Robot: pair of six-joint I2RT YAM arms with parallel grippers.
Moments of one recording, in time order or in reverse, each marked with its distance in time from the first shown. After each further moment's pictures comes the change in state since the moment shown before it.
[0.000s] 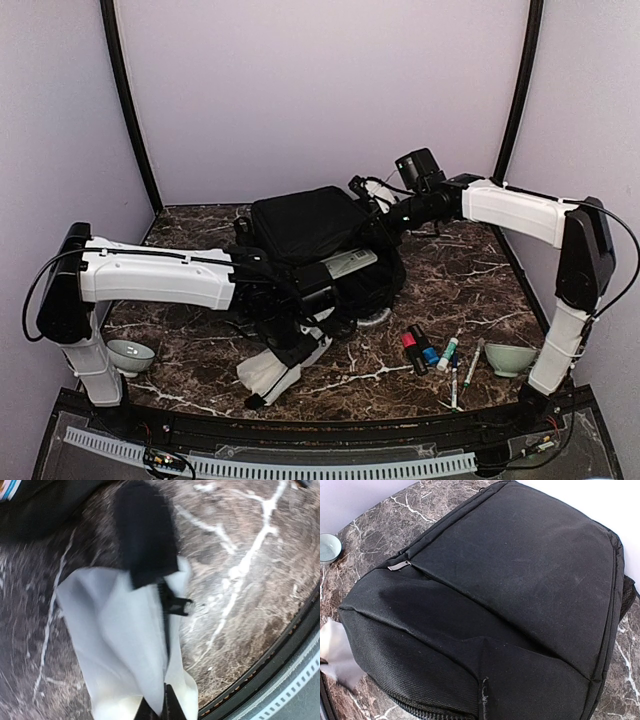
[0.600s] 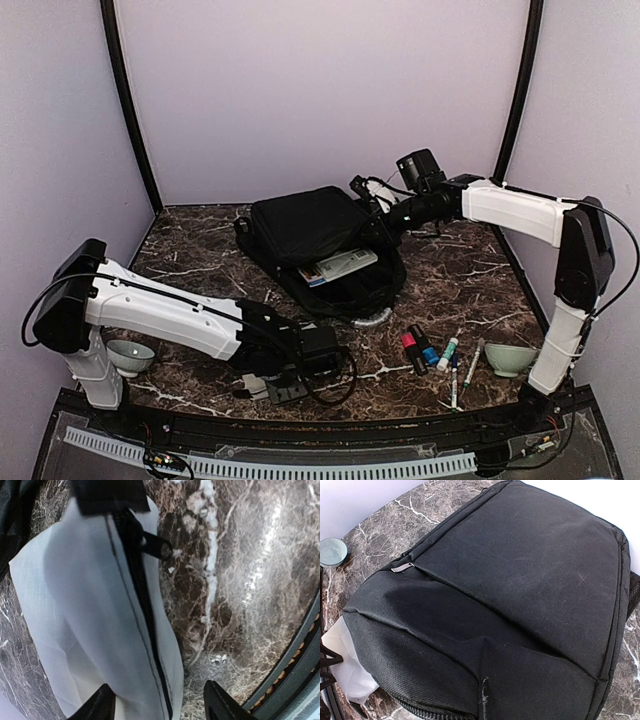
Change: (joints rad) left arm -0.164 0.013 -0.154 0.123 -0.182 0.249; right arm -0.014 0.008 0.000 0.000 -0.047 0.027
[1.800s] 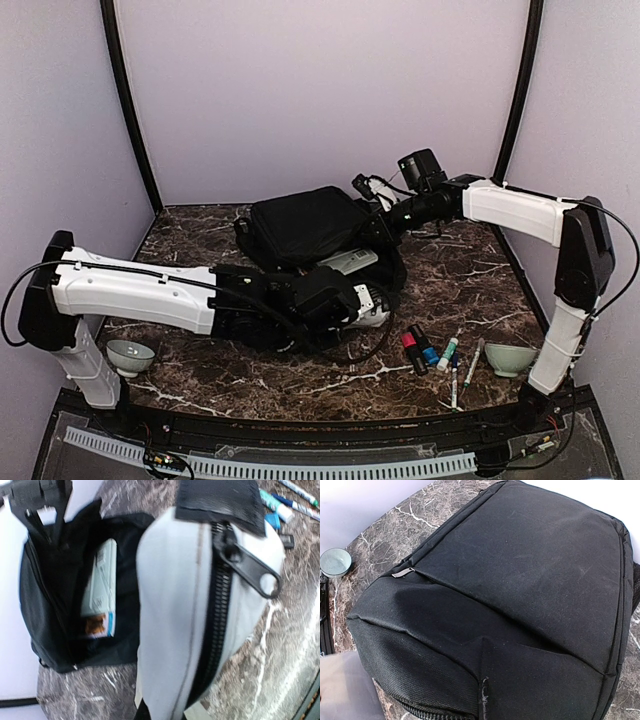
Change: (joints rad) left arm 0.002 -0.091 0.136 0.255 -0.303 0.244; right arm -0.004 0.000 -0.003 0.008 -0.025 0.067
